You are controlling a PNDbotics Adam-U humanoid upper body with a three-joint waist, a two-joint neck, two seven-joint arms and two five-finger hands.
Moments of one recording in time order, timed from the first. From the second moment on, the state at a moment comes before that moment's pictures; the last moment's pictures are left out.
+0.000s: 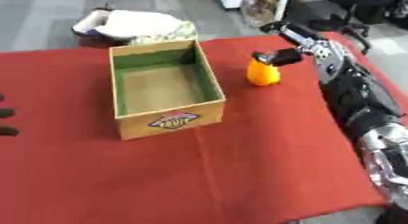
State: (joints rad) left arm -0.23 0.24 -0.23 -1.98 0.01 0.15 0.14; right arm -1.05 -0.61 -0.11 -0.50 0.80 -0.52 0.26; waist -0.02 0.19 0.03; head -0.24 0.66
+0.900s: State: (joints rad) left arm -0.23 0.24 -0.23 -1.98 0.01 0.15 0.14; right arm -1.06 -0.62 -0.11 -0.52 0.98 -0.49 0.29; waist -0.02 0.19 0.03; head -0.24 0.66
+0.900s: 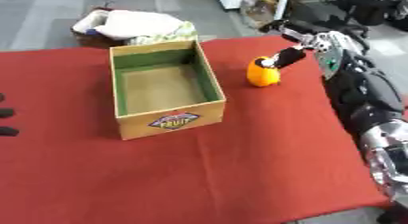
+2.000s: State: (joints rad) left arm -0.23 0.24 -0.23 -1.98 0.01 0.15 0.13; right arm -1.06 -0.59 -0.11 -0.42 1.09 -0.44 0.21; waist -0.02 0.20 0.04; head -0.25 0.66
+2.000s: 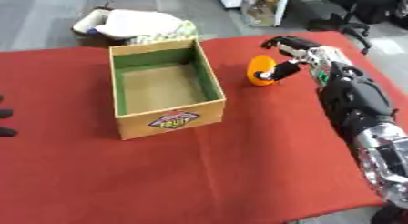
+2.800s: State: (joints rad) left arm -0.23 0.24 -0.23 -1.98 0.02 0.15 0.13; right arm -1.05 -0.59 -0.10 -0.40 1.14 -0.40 0.18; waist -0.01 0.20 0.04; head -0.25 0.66
